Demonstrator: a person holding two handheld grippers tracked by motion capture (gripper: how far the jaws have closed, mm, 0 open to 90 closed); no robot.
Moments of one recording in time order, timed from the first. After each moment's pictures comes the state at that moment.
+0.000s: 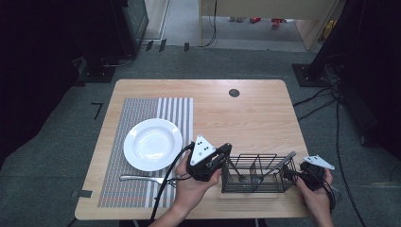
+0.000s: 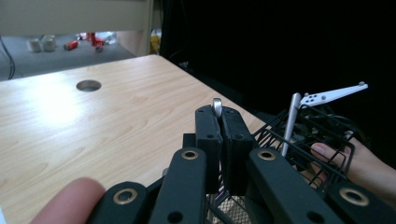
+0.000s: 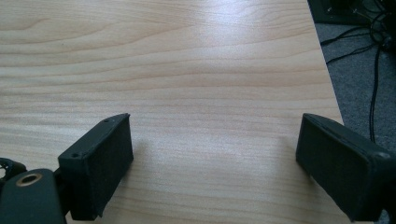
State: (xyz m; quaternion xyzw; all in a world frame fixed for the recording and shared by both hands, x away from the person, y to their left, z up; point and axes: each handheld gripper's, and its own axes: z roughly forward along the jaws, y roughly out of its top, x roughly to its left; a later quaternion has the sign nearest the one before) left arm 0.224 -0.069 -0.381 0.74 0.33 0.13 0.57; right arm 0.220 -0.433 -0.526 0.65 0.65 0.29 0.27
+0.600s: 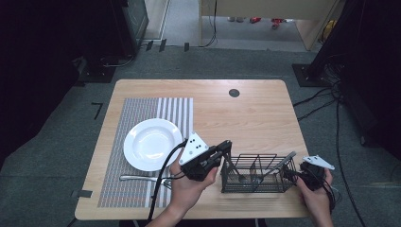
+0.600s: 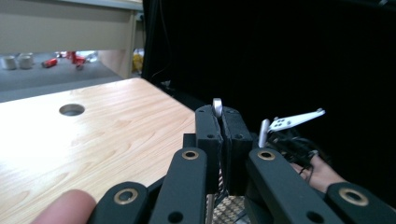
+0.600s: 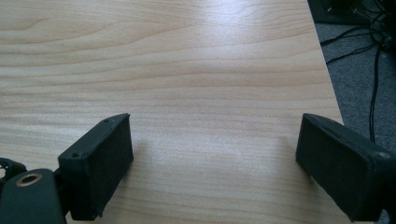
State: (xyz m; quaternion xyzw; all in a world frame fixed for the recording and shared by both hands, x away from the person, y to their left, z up) left arm 0.218 -0.054 -0.355 0.72 0.31 0.10 0.62; right arm 0.220 -0.433 -0.526 0.65 0.65 0.29 0.27
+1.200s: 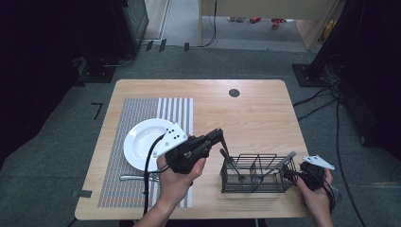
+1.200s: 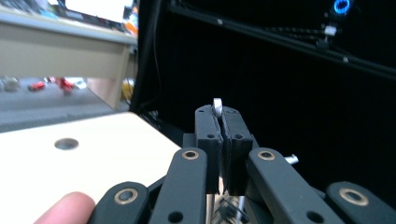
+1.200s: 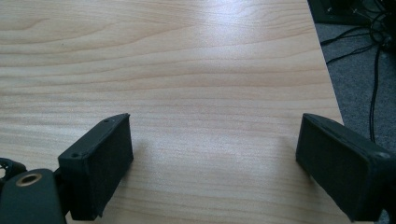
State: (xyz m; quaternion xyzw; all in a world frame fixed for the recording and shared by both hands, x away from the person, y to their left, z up) left arm 0.224 -0.021 -0.321 0.66 0.31 0.09 0.68; right arm 0.220 -0.433 -0.526 0.65 0.65 0.29 0.27
